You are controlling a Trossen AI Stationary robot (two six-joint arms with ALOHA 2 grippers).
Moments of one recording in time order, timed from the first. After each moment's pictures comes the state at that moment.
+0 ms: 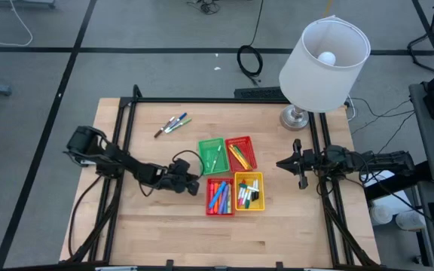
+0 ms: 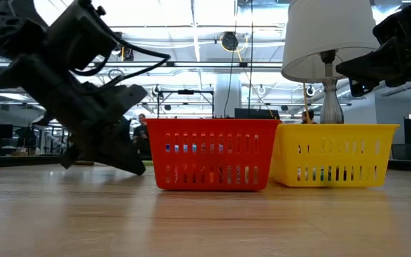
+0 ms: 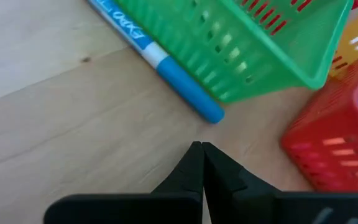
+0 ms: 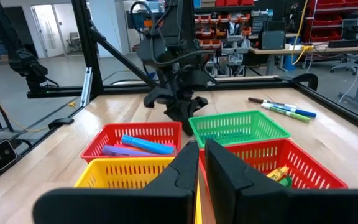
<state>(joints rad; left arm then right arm) -0.27 1.69 0.53 0.33 -0.46 -1.10 0.04 0.07 0.02 0.02 0.00 0.07</state>
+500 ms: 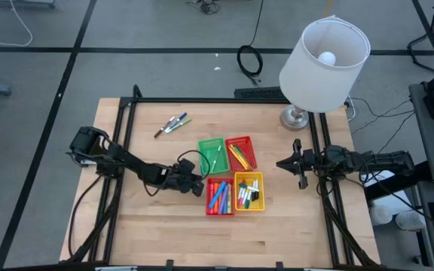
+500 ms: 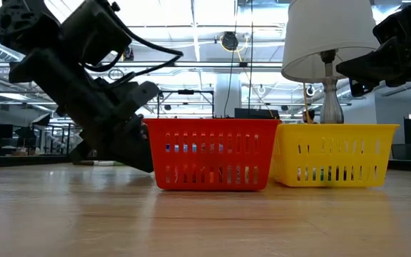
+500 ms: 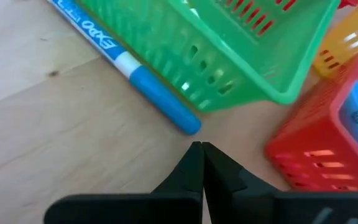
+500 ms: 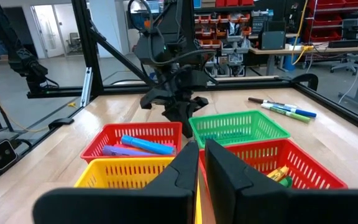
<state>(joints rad) -0.26 1.72 0.62 0.25 -0.44 -1.07 0.04 0.07 0.02 0.02 0.00 0.07</state>
